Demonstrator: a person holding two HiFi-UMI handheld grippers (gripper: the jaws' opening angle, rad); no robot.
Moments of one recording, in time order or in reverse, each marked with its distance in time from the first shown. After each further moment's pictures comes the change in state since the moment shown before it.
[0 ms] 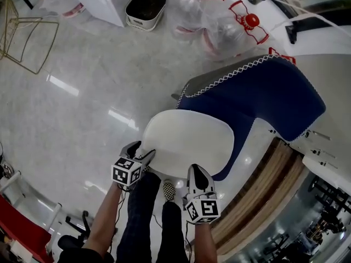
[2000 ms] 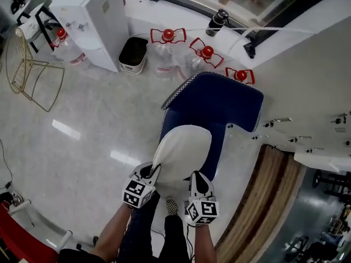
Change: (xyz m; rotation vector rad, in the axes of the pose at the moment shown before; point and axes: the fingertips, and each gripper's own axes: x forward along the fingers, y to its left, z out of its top) left arm -0.139 -0.205 0.085 0.341 -0.222 -0.079; right arm -0.156 0.002 0.089 0.031 -0.196 -0.110
